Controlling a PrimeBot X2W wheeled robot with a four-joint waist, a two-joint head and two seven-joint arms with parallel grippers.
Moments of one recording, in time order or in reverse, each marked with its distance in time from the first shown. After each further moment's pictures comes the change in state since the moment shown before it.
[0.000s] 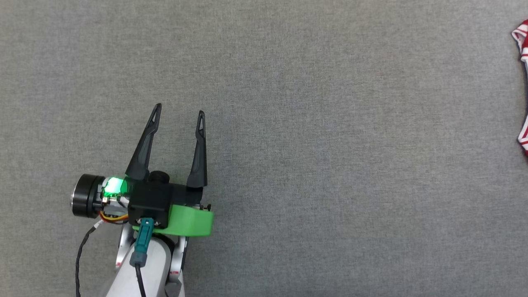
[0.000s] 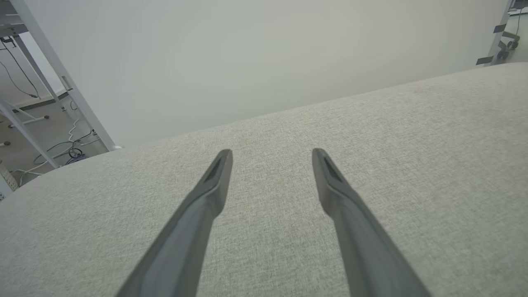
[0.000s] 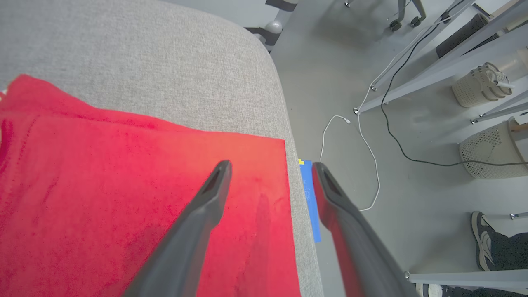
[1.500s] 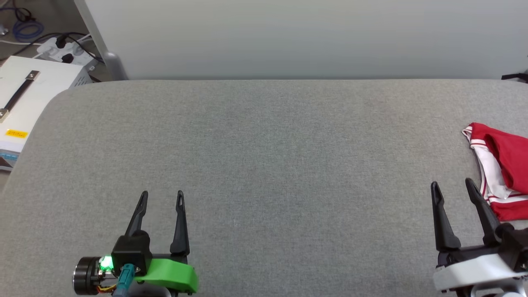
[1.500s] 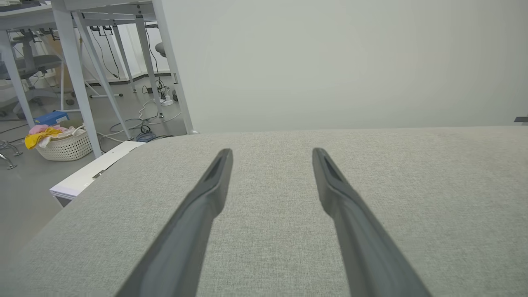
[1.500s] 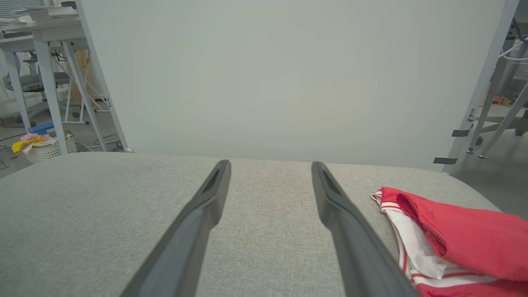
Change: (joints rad) left arm 0.255 -0.077 0.140 0.132 -0.105 -0.059 0.000; right arm 0.841 0.798 -0.268 -0.801 -0.410 0.000 -0.398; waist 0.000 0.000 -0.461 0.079
